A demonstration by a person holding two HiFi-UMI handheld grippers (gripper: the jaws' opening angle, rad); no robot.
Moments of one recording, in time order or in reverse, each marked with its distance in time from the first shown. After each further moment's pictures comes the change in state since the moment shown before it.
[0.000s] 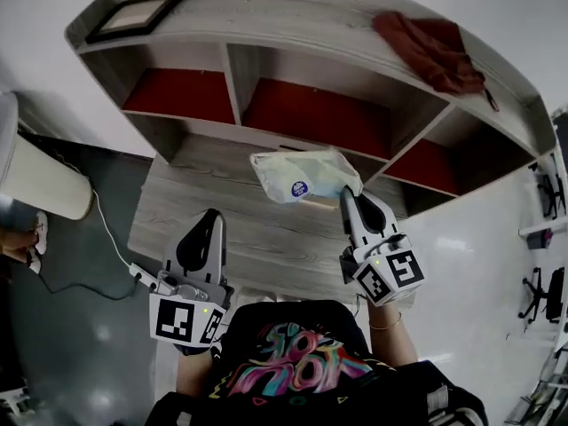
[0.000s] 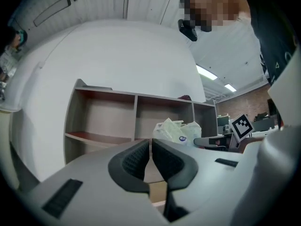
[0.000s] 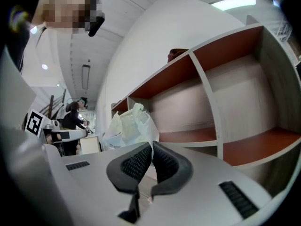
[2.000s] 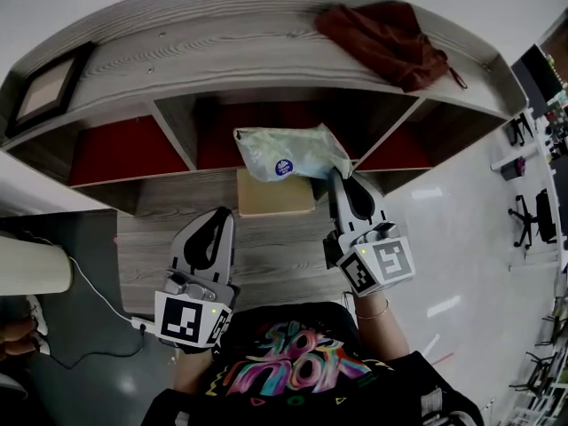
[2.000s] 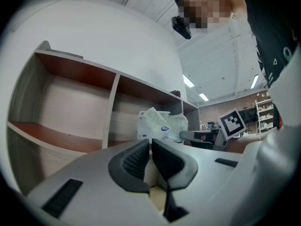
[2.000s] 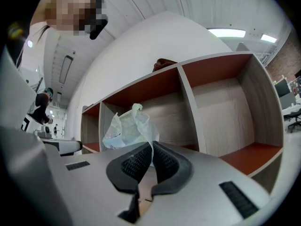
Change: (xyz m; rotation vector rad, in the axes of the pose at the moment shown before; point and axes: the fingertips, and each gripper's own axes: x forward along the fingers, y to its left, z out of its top) left arm 0.103 -0.015 -0.007 -0.018 0.013 -0.374; right arm 0.028 -0.046 0.038 -0.037 -0.147 -0.330
